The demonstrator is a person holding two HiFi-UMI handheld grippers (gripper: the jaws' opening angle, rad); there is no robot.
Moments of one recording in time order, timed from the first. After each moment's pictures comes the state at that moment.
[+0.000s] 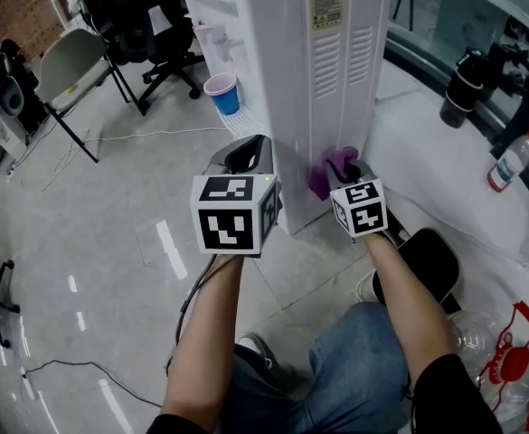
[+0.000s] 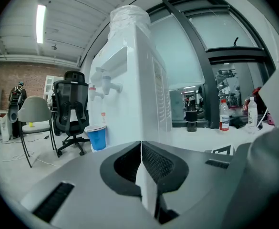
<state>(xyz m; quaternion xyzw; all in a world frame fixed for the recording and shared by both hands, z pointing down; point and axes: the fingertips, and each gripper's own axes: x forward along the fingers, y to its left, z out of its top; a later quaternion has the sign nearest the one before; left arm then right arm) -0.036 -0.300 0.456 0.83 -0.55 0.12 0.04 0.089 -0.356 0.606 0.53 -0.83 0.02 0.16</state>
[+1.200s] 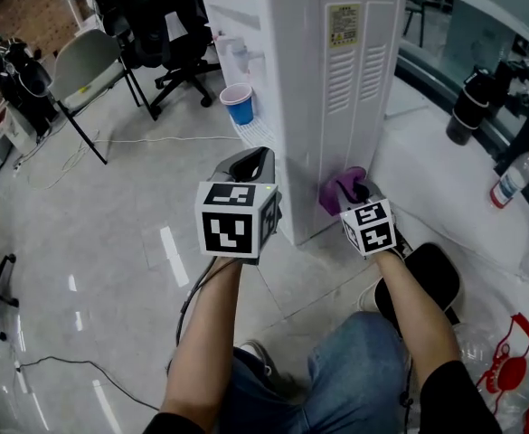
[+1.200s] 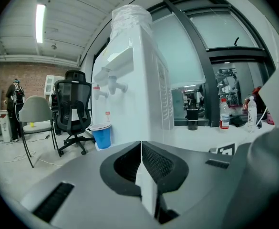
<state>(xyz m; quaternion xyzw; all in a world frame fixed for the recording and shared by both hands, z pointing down) -0.053 -0.300 0.458 0.83 -0.55 0.13 0.04 0.088 -0.344 0.619 0.50 -0.85 0.00 0.19</state>
